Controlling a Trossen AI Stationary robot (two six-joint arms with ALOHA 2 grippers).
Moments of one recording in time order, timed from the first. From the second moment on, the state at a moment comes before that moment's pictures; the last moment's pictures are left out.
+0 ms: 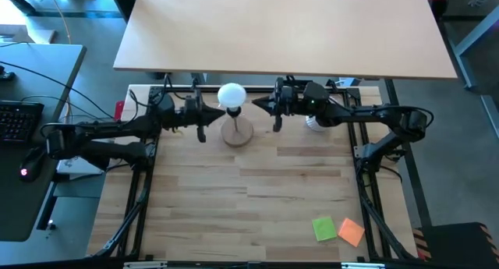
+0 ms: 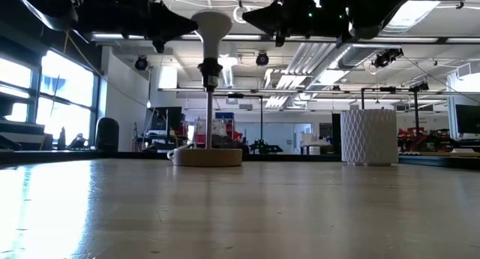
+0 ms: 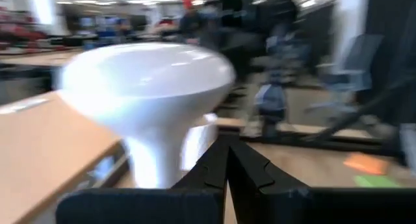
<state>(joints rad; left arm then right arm) 0.40 1.02 0.50 0.56 0.23 -0.02 -0.37 1.53 0.89 0.76 -0.34 -0.03</state>
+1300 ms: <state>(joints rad) 0.41 1.05 0.50 0.70 0.38 -0.07 -0.37 1.66 1.03 0.74 -0.09 -0.07</state>
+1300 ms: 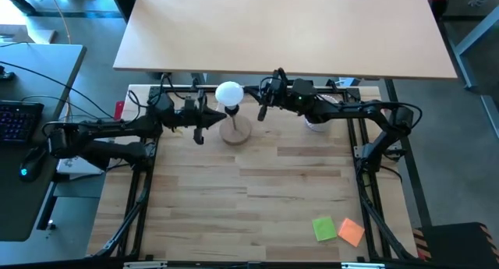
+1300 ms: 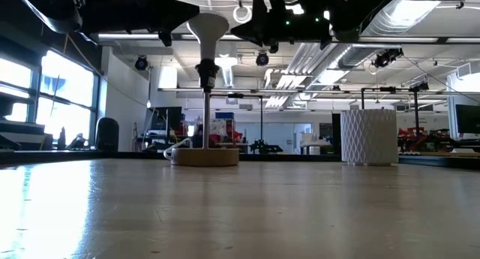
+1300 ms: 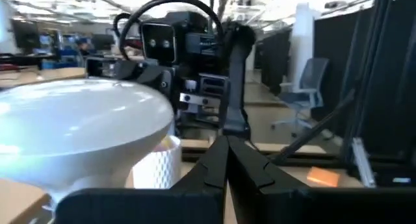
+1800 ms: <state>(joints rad) 0.54 0.96 0.50 0.47 0.05 0.08 -0.36 1.66 1.03 0.71 -0.06 -0.11</state>
